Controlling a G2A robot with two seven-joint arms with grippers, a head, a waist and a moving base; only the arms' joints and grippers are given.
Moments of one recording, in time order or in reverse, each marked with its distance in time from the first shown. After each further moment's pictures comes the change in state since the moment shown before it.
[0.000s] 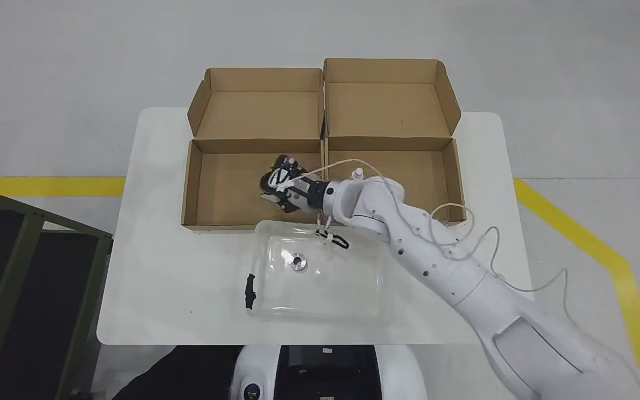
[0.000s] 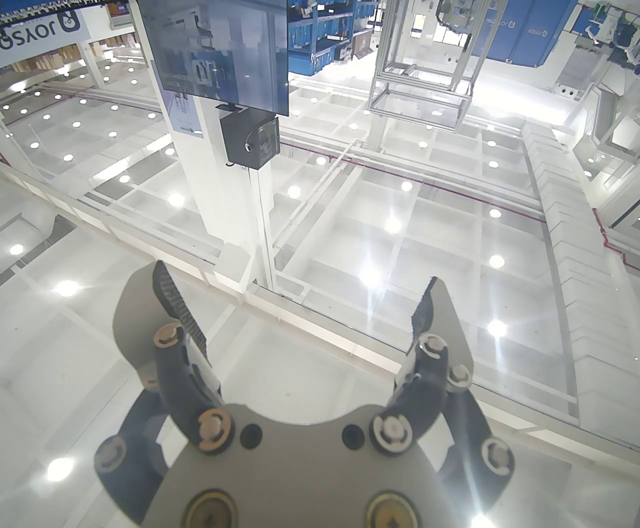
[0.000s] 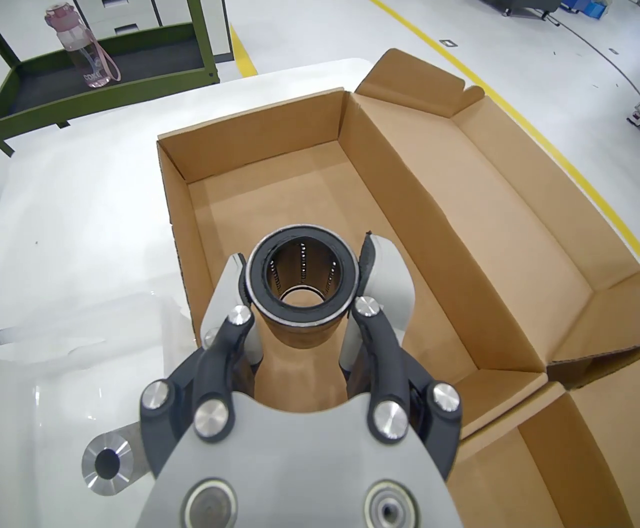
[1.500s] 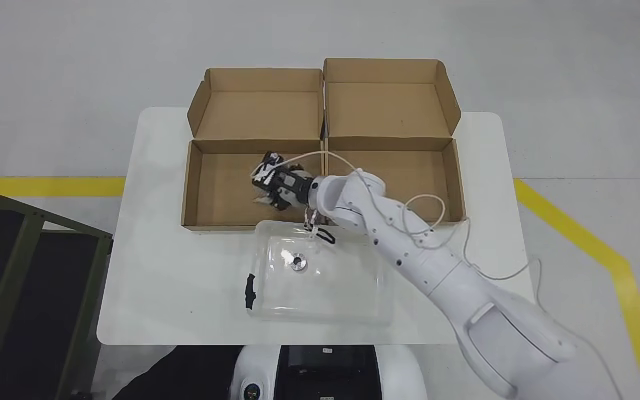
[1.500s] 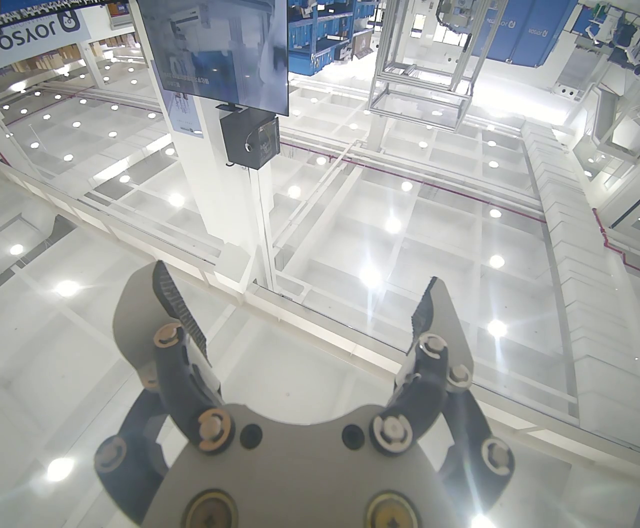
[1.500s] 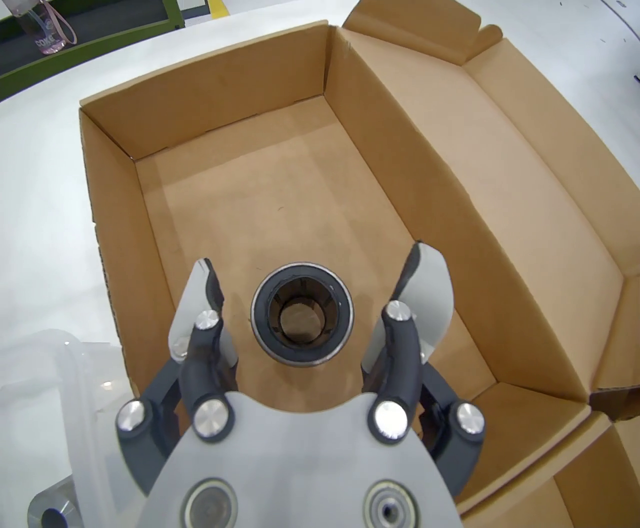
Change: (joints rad) left arm 0.000 0.000 0.000 0.000 0.000 0.000 0.000; right arm 0.037 -0.128 0.012 0.194 -0.056 0.014 0.024
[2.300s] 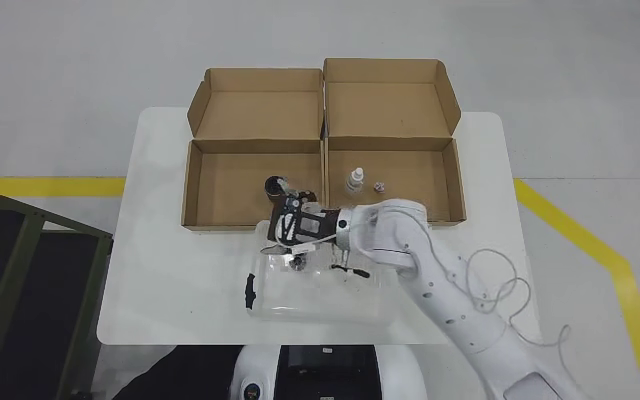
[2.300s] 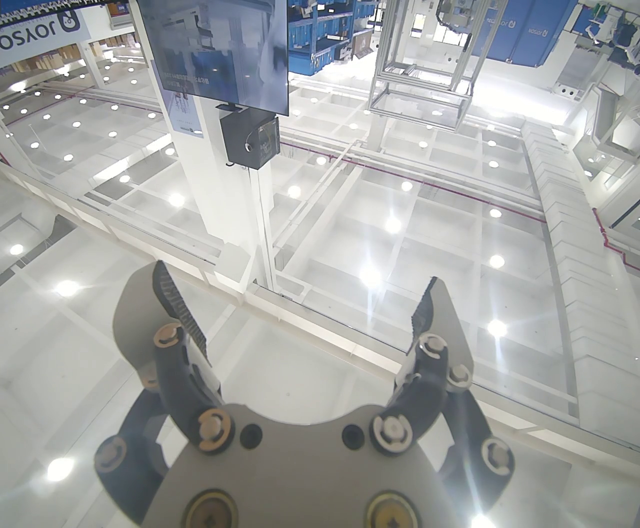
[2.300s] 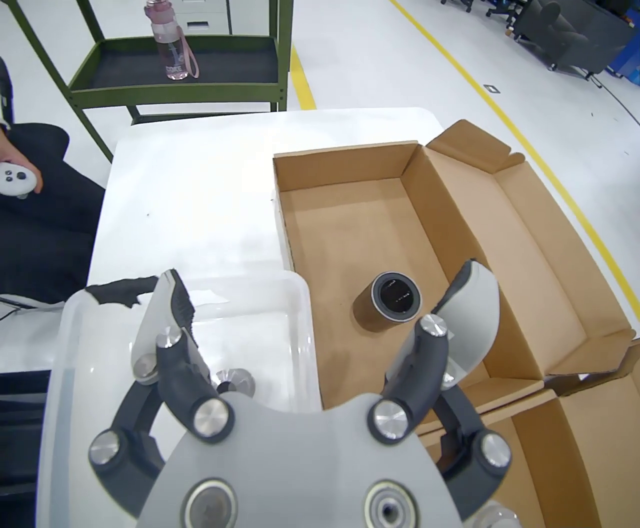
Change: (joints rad) left arm 0.000 0.000 0.000 0.000 0.000 0.000 0.000; right arm -0.383 0.166 0.308 -0.688 -0.093 -0.326 0.236
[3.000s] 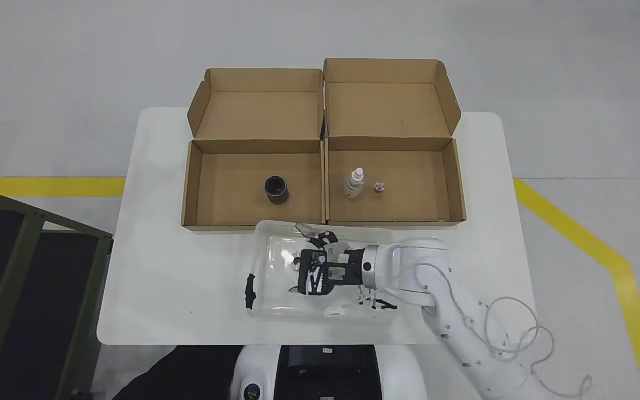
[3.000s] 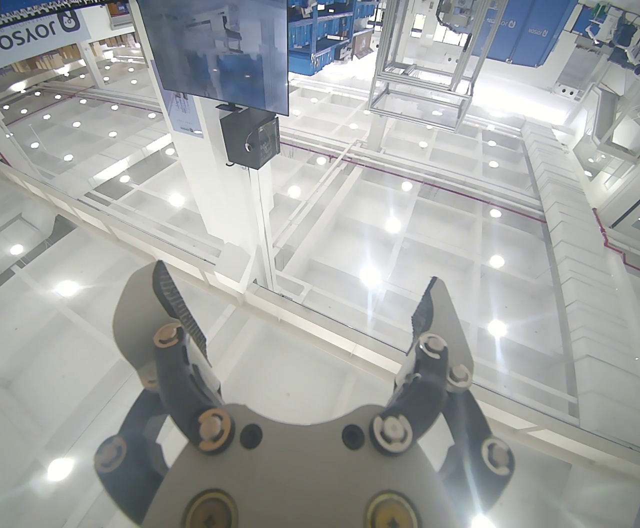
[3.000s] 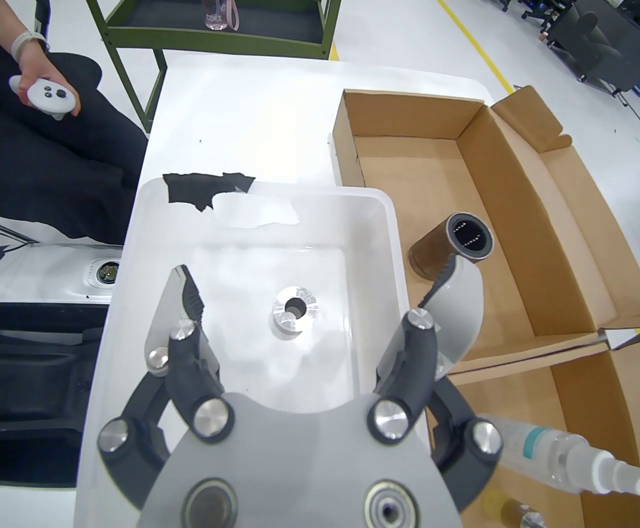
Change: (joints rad) left arm 0.000 0.000 0.000 0.000 0.000 0.000 0.000; right arm -0.231 0.074 0.087 -0.122 -0.219 -0.150 -0.118
